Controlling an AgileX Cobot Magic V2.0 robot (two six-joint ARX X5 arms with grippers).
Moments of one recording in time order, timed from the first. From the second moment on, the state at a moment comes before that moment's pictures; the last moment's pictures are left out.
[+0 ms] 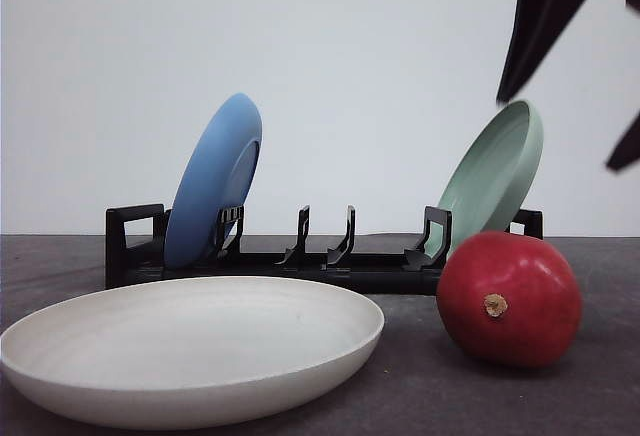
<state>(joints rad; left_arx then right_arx) -1.29 0.35 1.02 -1.06 -0.13 -0.34 0.46 1.05 0.84 -0.79 -0.30 0.48</state>
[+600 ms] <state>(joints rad) -1.29 0.25 1.02 -1.14 -0.13 -0.41 0.54 1.36 0.83 -0.61 -0.24 0.60</state>
